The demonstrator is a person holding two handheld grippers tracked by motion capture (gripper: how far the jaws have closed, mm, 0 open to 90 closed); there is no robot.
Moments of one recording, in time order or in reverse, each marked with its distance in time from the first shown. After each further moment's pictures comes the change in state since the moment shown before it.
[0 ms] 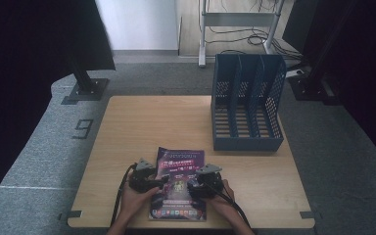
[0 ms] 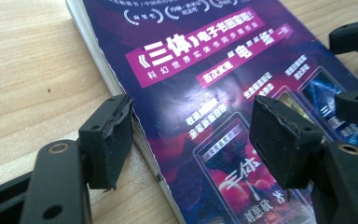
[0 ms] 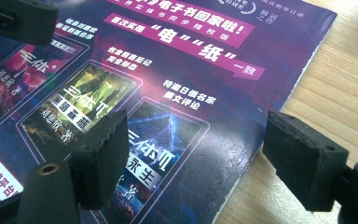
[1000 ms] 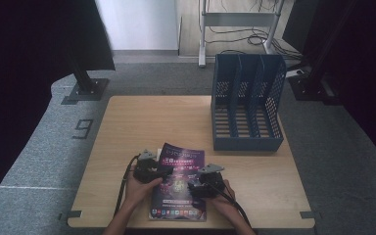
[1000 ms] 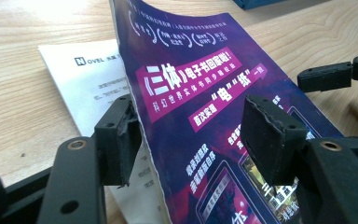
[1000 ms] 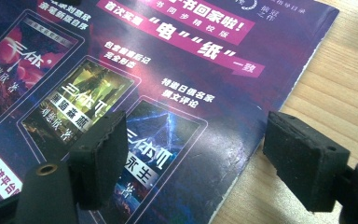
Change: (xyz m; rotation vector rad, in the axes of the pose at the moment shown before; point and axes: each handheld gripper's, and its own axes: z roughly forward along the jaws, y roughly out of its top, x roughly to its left) left arm 0.004 0.029 0.013 -0.019 -0.090 -0.003; right arm -0.005 -0.003 0.001 -0.013 0.028 0.023
